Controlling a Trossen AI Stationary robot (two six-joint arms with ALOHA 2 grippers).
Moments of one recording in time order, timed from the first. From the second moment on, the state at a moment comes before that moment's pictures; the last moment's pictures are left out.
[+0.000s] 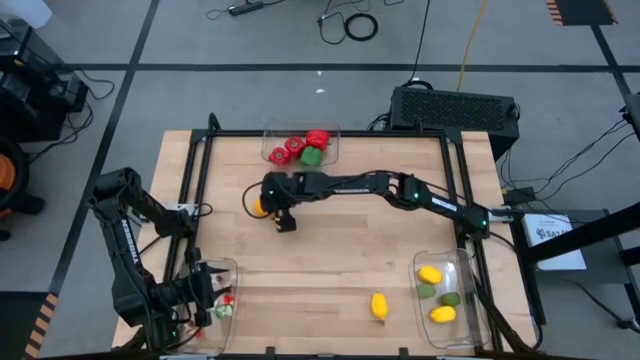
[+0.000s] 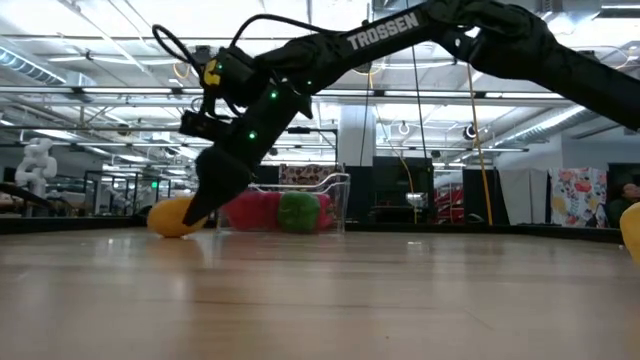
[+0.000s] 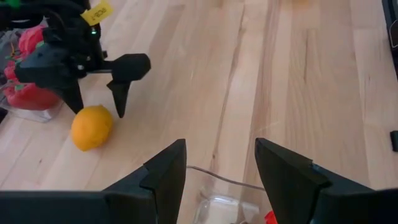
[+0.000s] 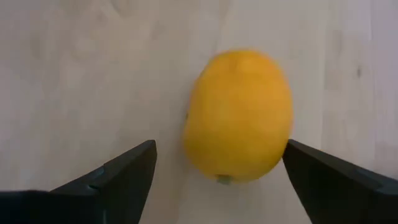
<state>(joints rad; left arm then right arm) -1.21 1.50 1.19 -1.31 -0.84 -1.38 -0.13 2.58 2.27 -0.59 -0.05 -0.35</state>
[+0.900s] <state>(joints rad) -1.21 1.50 1.19 -1.29 -0.86 -1.35 -0.12 2.62 2.27 -0.43 -0.13 -0.33</state>
